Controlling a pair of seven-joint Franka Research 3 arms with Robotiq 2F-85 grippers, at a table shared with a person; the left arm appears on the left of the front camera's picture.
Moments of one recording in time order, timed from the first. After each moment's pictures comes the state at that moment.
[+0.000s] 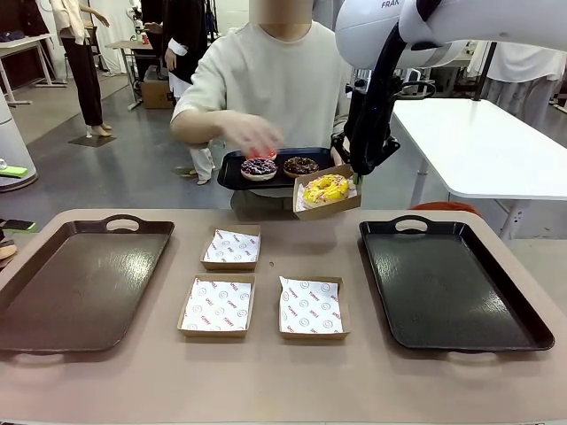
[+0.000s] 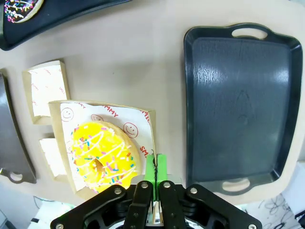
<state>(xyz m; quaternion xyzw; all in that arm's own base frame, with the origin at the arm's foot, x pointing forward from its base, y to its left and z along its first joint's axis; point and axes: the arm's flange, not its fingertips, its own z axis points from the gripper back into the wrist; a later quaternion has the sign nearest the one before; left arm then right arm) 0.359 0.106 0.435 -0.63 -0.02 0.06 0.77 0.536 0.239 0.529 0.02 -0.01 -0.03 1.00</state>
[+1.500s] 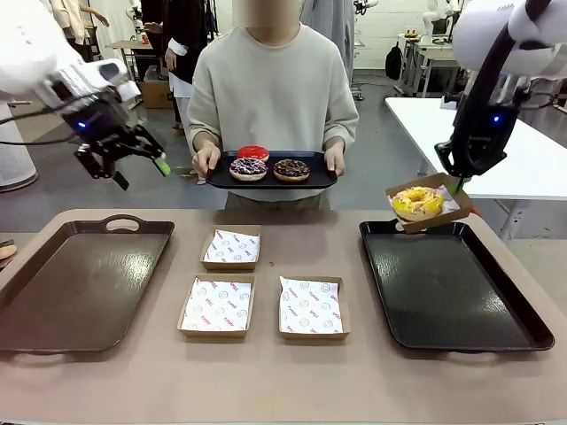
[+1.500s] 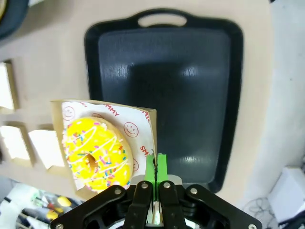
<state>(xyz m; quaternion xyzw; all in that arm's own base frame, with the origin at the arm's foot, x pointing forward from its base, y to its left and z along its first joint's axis) 0.500 -0.129 0.509 -0.17 -0.09 -0.01 0.98 0.538 0.037 0.502 0.04 0.01 -0.01 1.00</state>
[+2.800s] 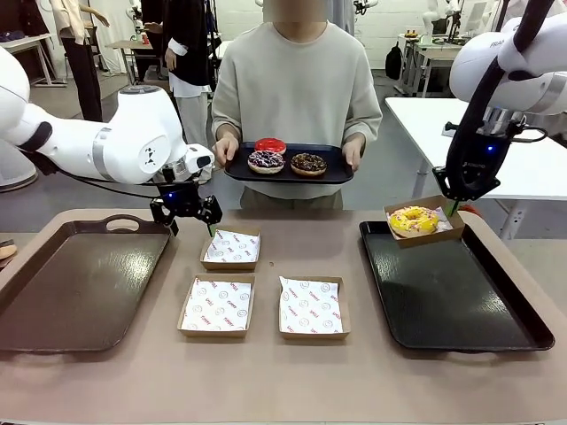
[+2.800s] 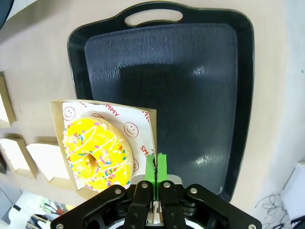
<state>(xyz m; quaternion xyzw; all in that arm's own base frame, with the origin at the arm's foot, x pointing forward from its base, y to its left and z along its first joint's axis) 0.563 -0.212 0.355 -0.05 -0.08 -0.06 0.99 0.548 0.023 0.456 0.06 0.03 -0.04 1.00</state>
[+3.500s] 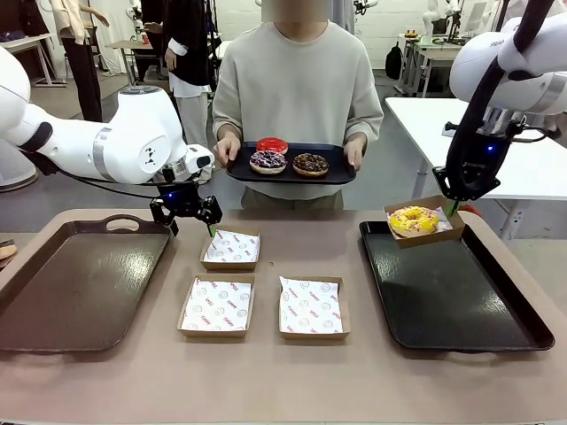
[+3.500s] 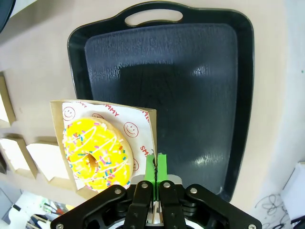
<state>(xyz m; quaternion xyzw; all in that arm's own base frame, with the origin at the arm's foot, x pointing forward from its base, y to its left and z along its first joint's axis) 0.563 -0.212 0.356 -0.05 -0.08 -0.06 0.99 0.548 0.023 0.456 0.06 0.03 -0.04 1.00</state>
